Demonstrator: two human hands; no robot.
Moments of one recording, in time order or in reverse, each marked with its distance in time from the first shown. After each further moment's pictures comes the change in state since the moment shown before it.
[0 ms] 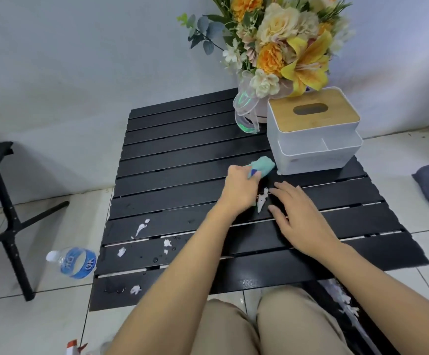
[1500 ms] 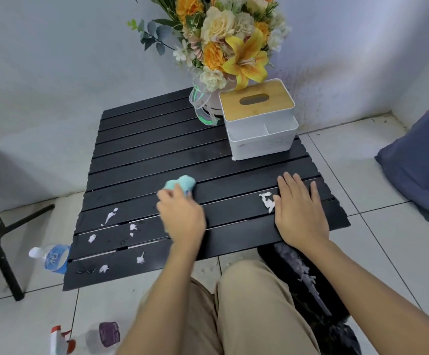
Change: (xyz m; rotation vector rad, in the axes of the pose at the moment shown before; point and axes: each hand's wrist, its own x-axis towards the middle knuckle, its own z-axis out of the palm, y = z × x) left_hand -0.087 -0.019 0.031 0.502 0.563 -0.294; right_hand -0.069 0.051 -0.028 -0.333 0.002 0.290
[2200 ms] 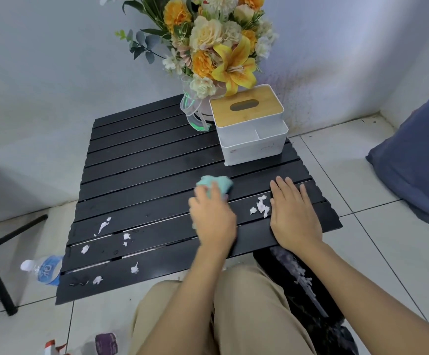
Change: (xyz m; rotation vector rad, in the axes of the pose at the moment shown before) left_hand -0.029 0.049 0.024 0.061 -0.072 0.281; right_hand 0.001 0.007 0.007 0.100 0.040 -0.036
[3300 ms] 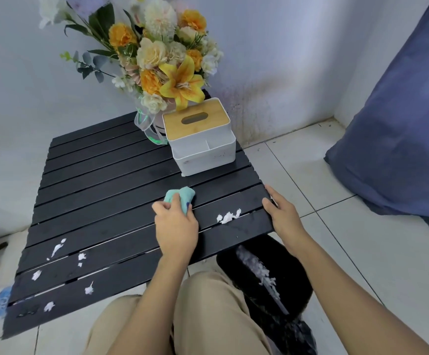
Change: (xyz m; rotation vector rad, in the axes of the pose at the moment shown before) left_hand -0.010 0.023 -0.005 -0.117 -0.055 -0.087; right_hand -0.013 0.071 -0.026 1.397 -0.038 0.501
